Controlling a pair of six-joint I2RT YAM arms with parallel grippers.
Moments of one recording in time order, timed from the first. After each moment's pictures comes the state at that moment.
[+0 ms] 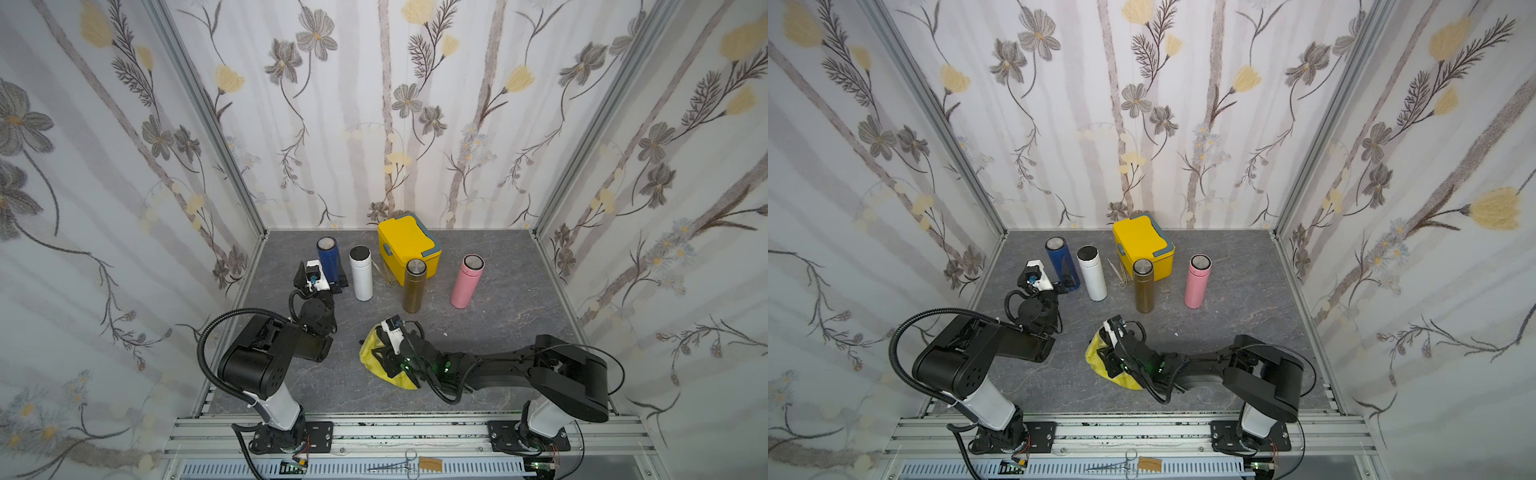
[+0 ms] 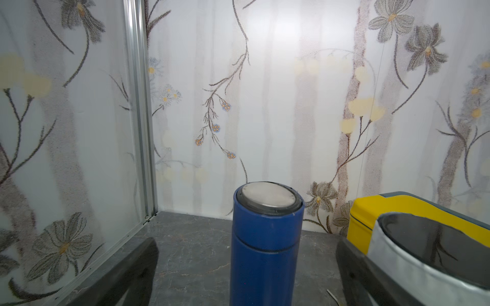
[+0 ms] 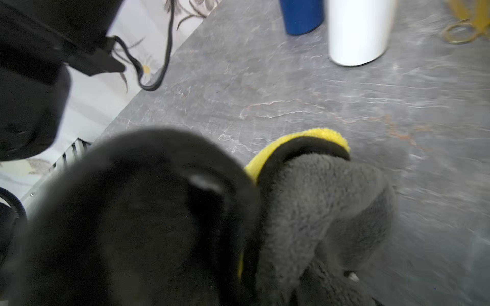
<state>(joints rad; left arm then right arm) -0.33 1.62 0.38 1.52 -0.46 0.05 1.18 1.70 0.75 0.43 0.12 0.55</state>
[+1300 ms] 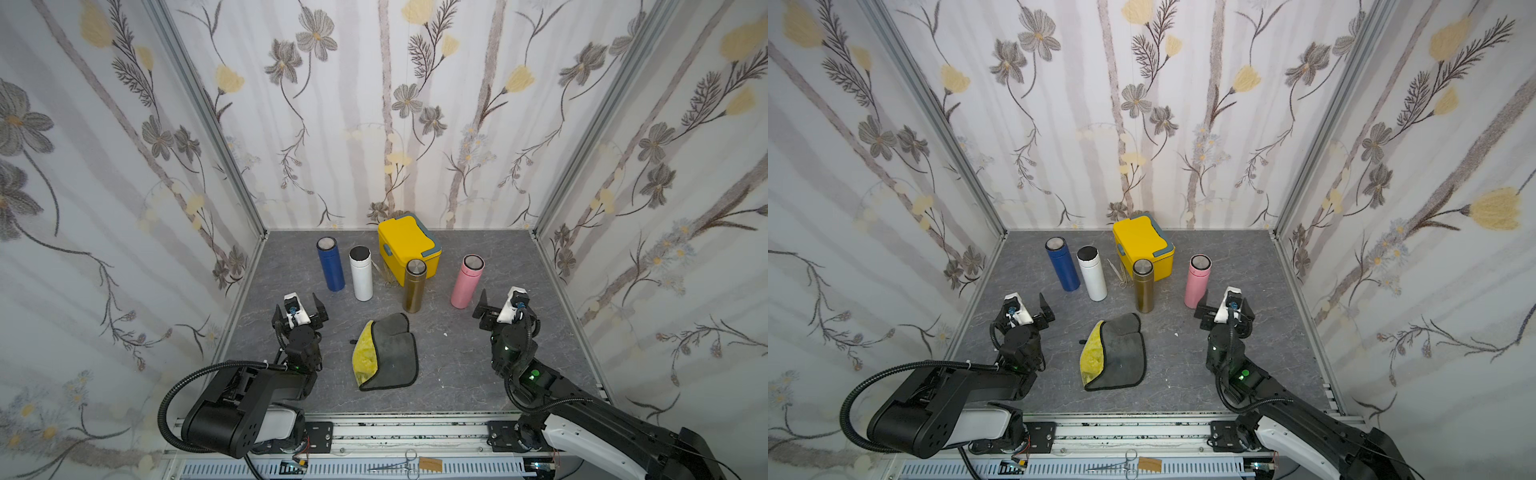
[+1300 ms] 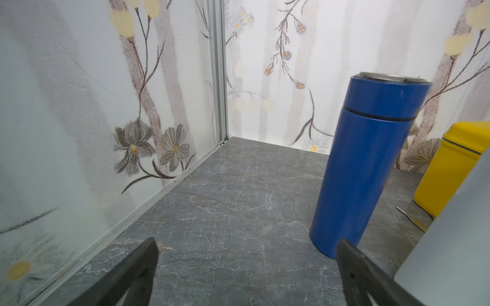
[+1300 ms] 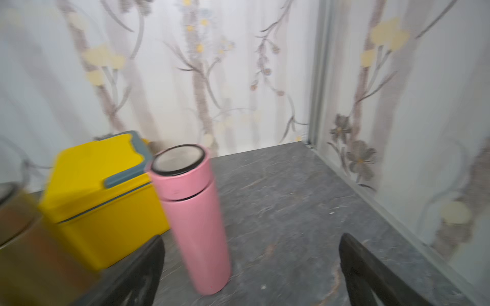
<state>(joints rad) -0.28 1.34 0.10 1.23 -0.66 -0.06 0.66 0.86 0.29 0.47 0.93 0.13</state>
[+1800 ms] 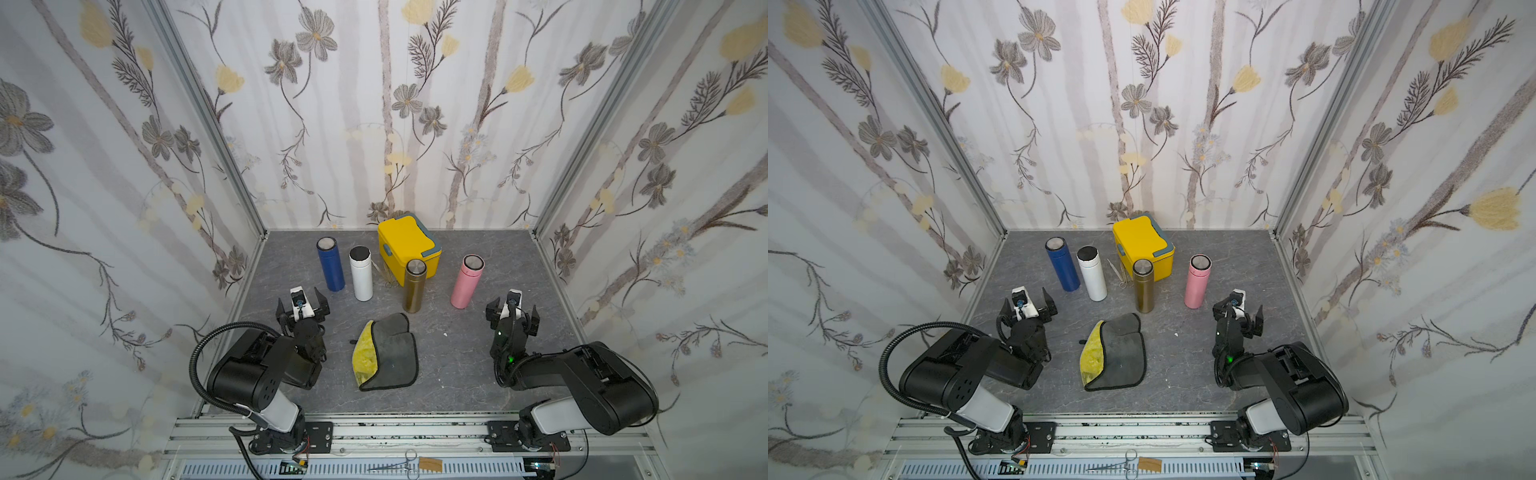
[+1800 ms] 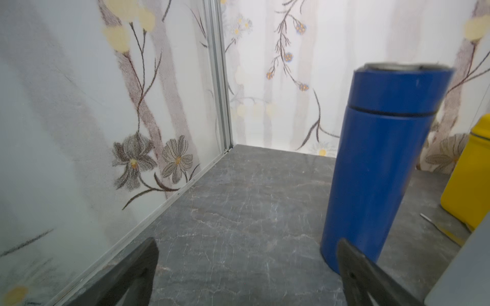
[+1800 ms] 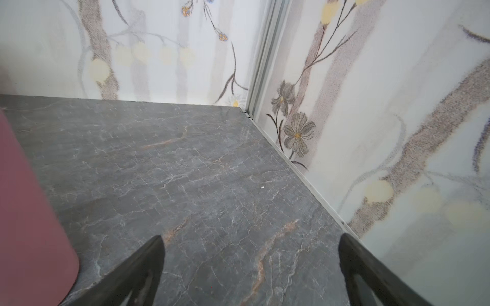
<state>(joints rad) -0.27 1.58 0.16 1.46 -0.68 0.04 0.35 1.50 0.17 1.21 0.82 -0.12</state>
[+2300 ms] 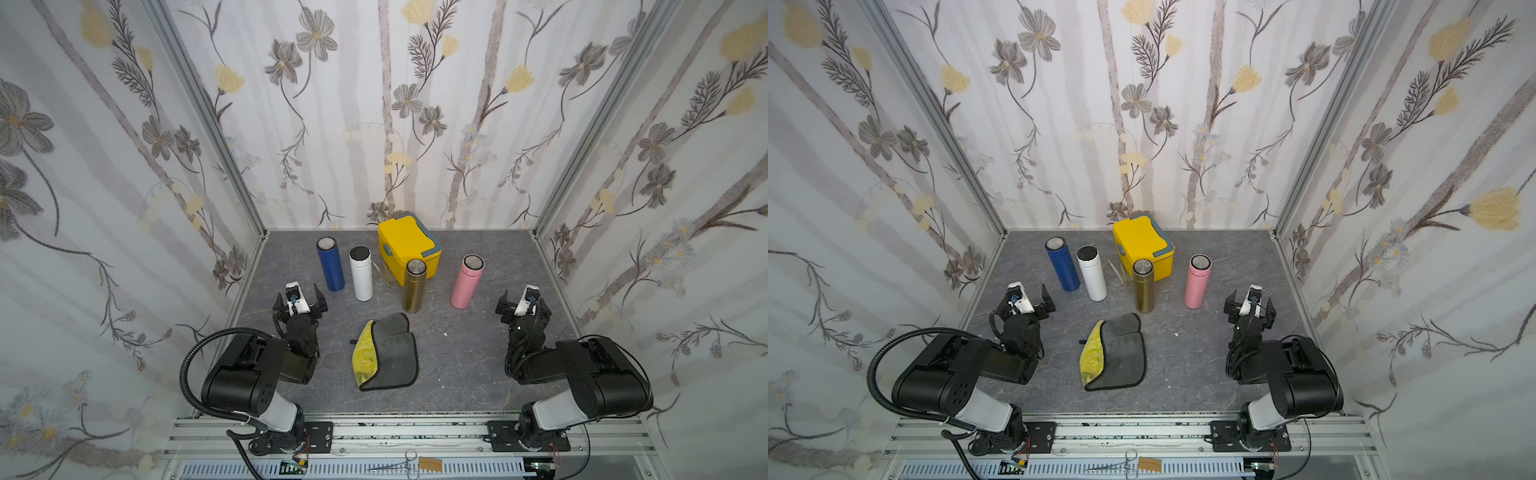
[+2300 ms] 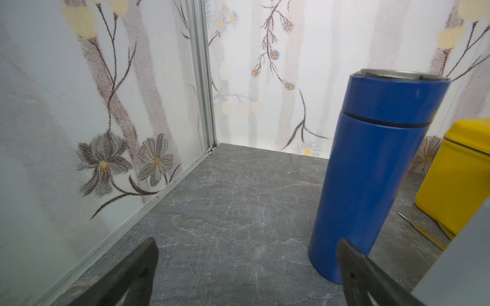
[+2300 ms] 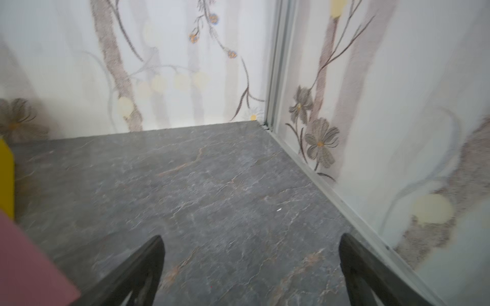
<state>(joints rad) -0.16 1.54 0.20 1.33 -0.47 -0.03 0.11 1.50 0.17 1.24 0.41 0.00</state>
